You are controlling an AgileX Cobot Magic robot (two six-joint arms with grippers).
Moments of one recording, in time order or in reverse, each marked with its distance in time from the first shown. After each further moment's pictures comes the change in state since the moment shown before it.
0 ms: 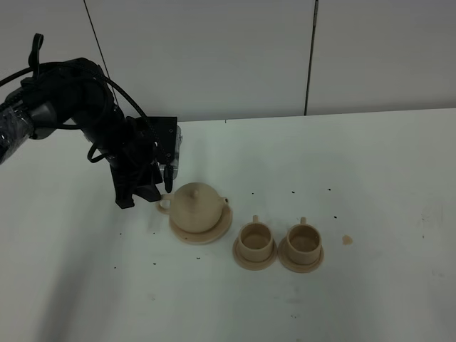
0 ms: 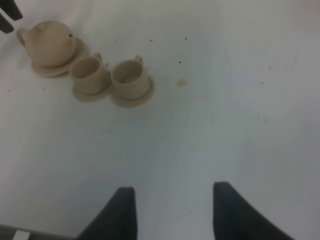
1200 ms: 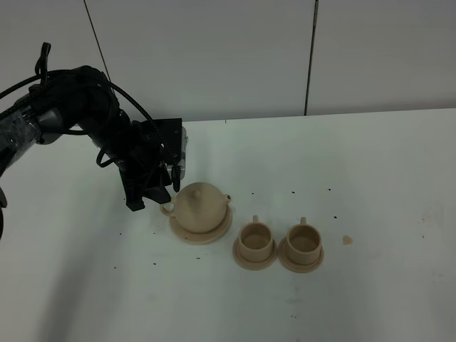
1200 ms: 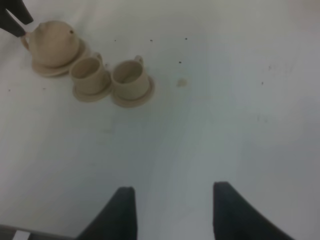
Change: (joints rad) left arm 0.001 0.035 0.000 -0.062 -0.034 0.004; right arm 0.000 0.000 0.000 0.000 0.000 0.000
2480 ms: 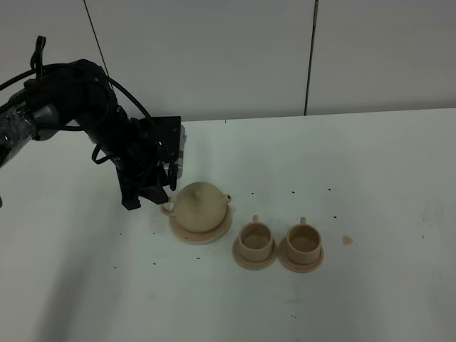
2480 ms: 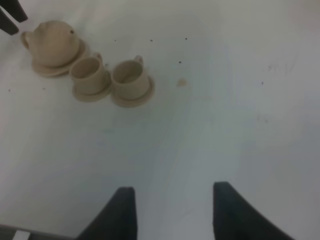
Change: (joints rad) left arm -0.004 -0.026 0.000 0.011 0.047 0.000; right arm 0.000 0.000 0.000 0.000 0.000 0.000
